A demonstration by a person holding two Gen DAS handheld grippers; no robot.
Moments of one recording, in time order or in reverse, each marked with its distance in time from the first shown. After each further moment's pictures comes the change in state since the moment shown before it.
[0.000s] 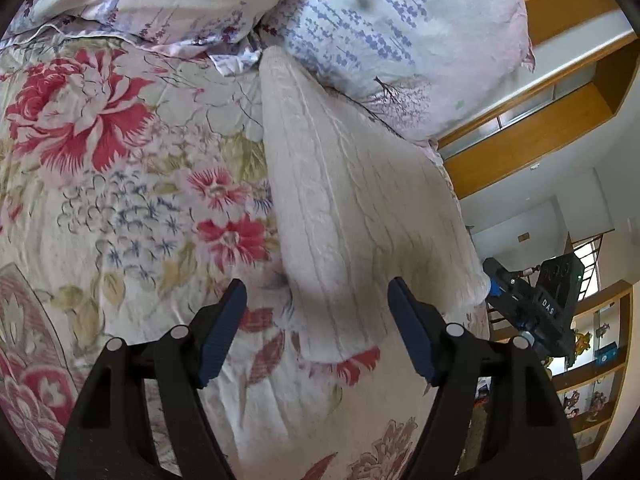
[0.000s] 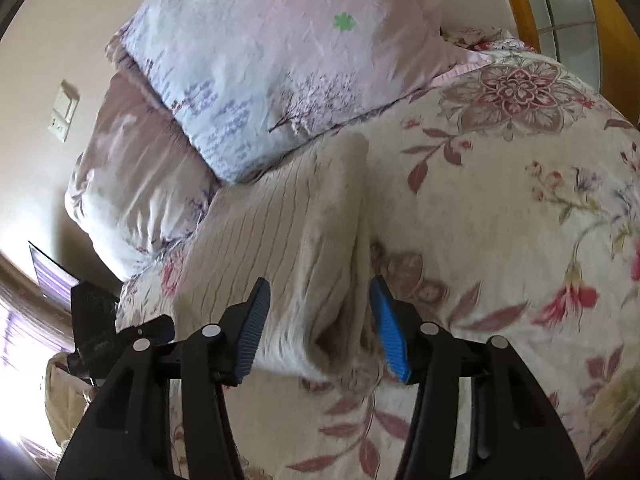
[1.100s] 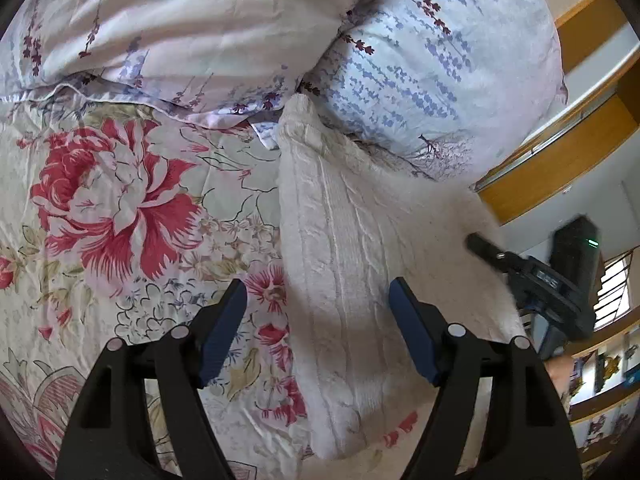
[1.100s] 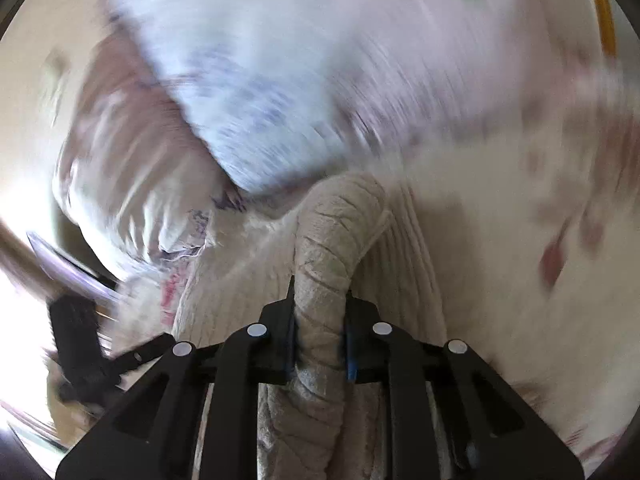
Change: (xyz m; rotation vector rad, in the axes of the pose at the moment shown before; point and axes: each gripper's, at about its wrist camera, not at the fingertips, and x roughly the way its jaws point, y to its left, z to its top) left arm -0.005 0.019 0.062 -0.015 -0.105 0.127; right arm 0.093 0.067 0.060 -0.159 0.034 0.018
